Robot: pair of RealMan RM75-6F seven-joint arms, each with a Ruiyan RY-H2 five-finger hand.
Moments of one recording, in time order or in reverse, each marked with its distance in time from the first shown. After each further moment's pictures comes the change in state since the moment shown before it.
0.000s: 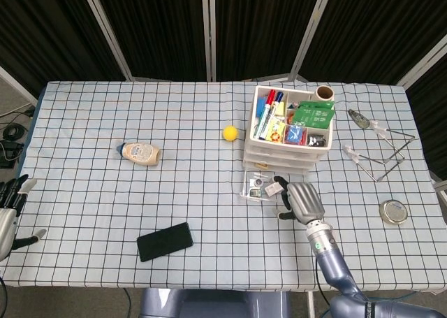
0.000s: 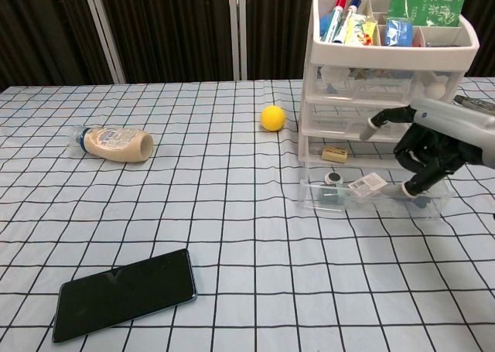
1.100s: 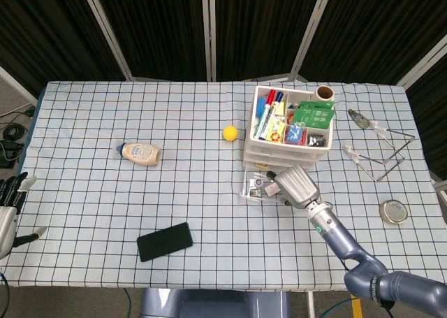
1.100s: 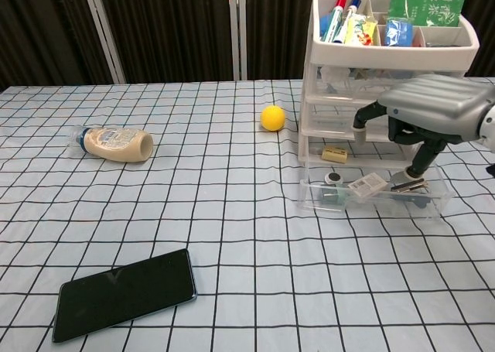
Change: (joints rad) left arm -0.007 -0.026 -0.015 0.028 -0.012 -0.004 0.008; right arm 0.163 0.061 -0.072 0.276 -0.317 -0.117 -0.039
